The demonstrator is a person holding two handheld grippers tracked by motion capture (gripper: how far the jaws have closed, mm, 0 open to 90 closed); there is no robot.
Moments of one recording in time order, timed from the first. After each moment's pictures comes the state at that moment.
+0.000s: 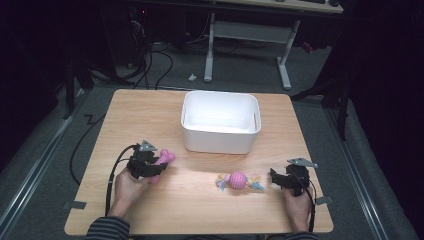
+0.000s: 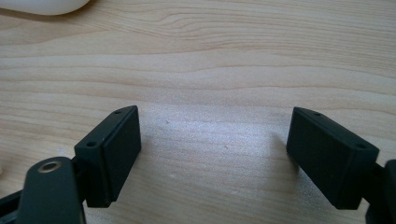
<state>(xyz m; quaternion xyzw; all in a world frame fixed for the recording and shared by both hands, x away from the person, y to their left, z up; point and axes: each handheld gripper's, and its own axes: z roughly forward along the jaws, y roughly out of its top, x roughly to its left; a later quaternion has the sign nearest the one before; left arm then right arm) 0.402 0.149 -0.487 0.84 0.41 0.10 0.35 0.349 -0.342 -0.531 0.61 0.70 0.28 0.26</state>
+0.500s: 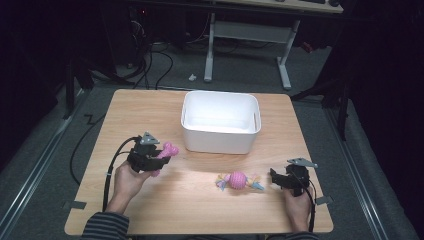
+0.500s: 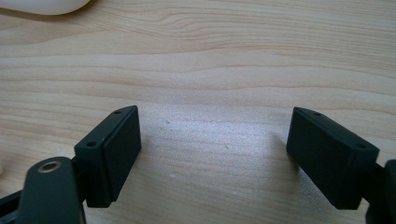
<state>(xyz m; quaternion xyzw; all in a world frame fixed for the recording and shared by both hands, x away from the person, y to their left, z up) 0.403 0.137 -0.447 0.84 0.38 0.11 0.36 0.349 -0.342 -0.531 0.61 0.70 0.28 0.26</state>
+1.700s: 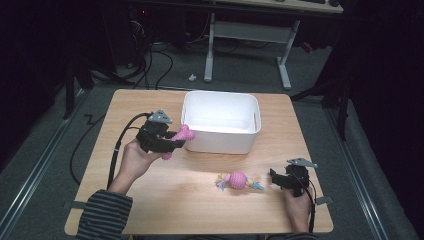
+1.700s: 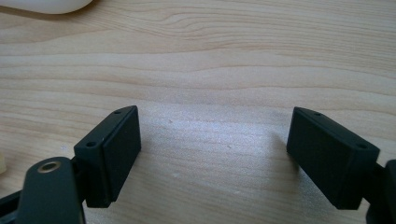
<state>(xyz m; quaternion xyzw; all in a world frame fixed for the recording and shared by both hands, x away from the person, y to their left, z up) 0.422 0.103 -0.371 0.87 0.29 0.09 0.39 0.349 -0.341 -0.531 0.60 0.70 0.28 0.26</state>
